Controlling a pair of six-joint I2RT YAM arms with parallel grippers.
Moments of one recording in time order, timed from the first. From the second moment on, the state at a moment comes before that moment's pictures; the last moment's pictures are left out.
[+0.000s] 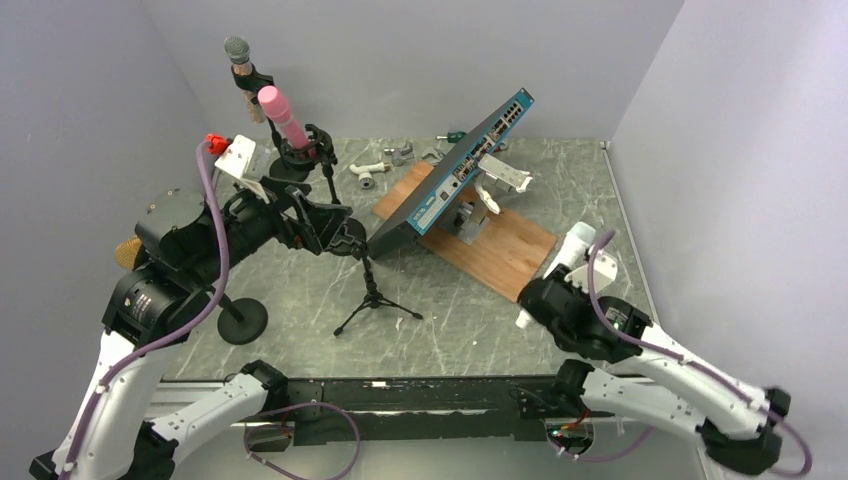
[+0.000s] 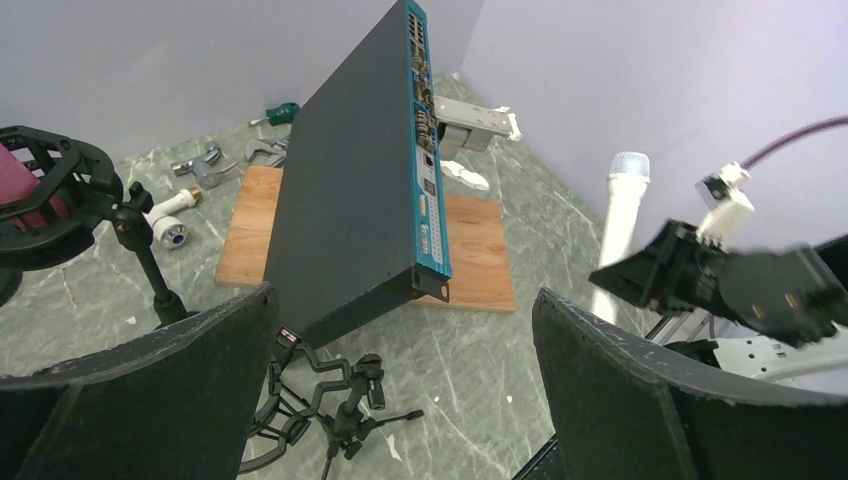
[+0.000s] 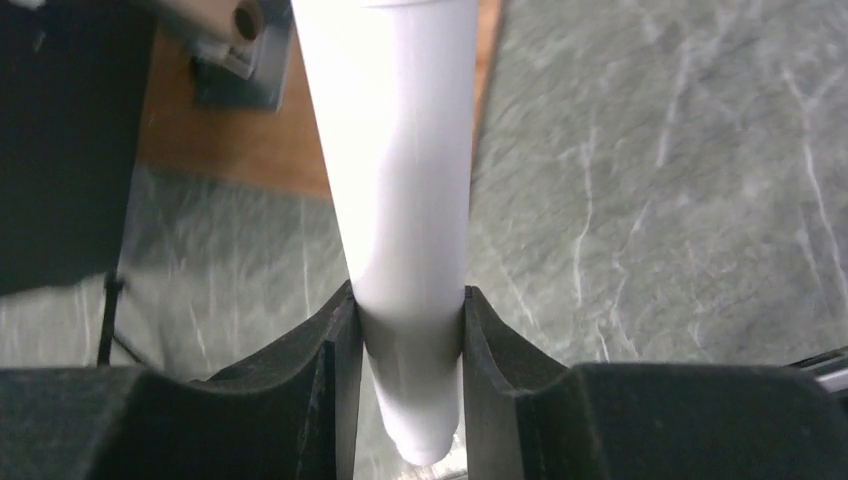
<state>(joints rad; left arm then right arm) -0.54 0.85 1.46 -0.65 0.16 -0.27 1.09 0.69 0.82 -1.24 0.89 1.44</state>
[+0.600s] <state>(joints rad) -0.54 0.81 1.43 -0.64 0.21 -0.27 0.07 1.11 0.67 -0.61 0.17 0.71</state>
